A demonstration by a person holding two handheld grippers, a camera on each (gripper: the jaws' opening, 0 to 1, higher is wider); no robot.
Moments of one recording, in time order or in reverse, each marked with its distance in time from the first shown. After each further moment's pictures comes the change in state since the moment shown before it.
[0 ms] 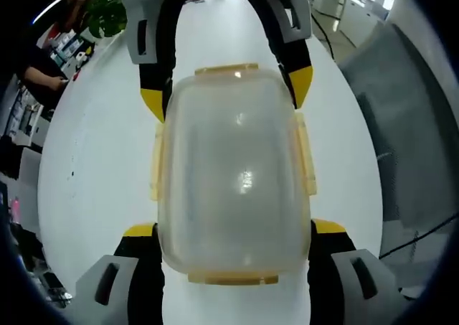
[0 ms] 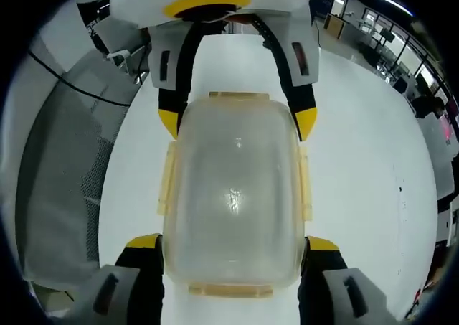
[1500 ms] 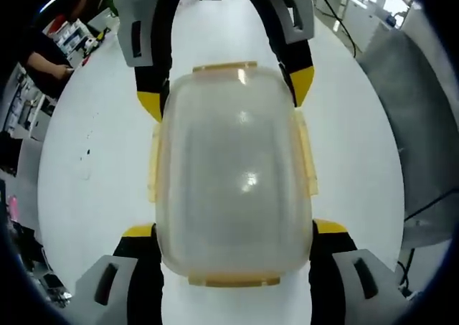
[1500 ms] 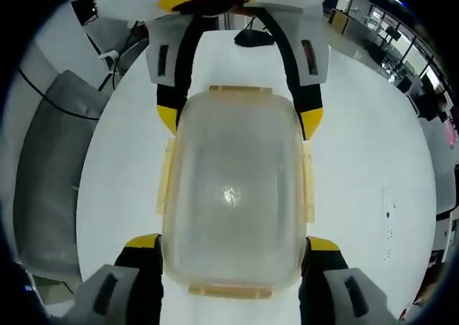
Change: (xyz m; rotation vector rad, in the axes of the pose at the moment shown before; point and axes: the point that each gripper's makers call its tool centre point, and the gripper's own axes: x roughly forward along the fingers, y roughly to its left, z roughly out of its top) left arm -0.001 0.089 -0.029 -0.004 0.010 -0.013; right arm 0.004 -0.091 0.019 -0.014 0.040 0.018
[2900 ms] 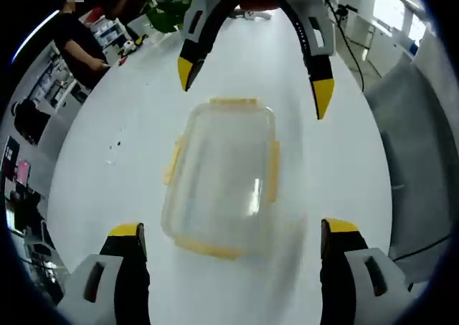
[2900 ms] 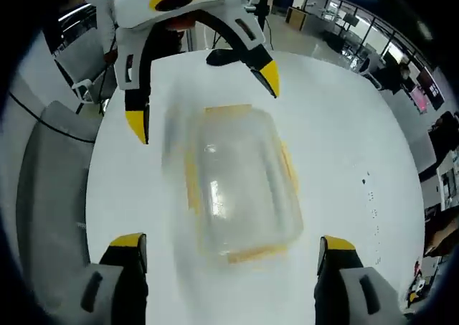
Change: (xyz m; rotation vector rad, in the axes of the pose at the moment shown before) left arm -0.054 -0.026 0.006 -0.177 -0.144 0.147; right arm -0.049 0.027 -0.003 0.226 -0.091 -0.168
